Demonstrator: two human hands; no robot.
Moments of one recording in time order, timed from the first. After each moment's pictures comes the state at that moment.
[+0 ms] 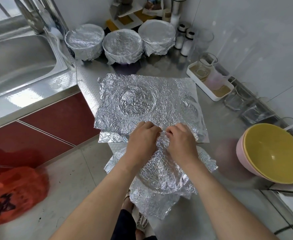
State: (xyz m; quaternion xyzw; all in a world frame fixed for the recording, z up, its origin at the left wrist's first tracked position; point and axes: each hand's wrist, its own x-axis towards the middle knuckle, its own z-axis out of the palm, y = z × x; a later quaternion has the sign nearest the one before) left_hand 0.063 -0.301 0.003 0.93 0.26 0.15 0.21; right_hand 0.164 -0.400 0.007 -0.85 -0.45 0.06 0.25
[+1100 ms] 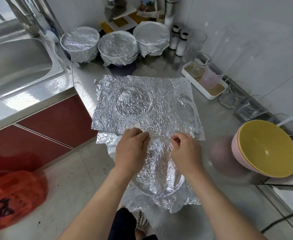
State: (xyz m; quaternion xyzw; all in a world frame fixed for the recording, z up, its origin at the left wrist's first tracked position) left_hand 0.031 -0.314 0.013 0.90 0.33 0.19 0.22; right_hand 0.153 -0.431 0.021 -0.89 -0.34 0.13 0.27
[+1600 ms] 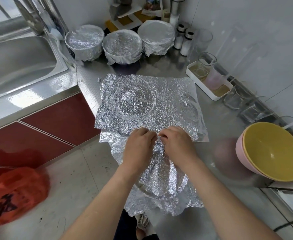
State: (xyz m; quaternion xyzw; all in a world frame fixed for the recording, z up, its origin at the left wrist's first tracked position) left_hand 0.044 -0.314 0.005 0.91 0.31 0.18 0.23; right_hand 0.160 -0.399 0.020 -0.83 -0.51 0.14 0.20
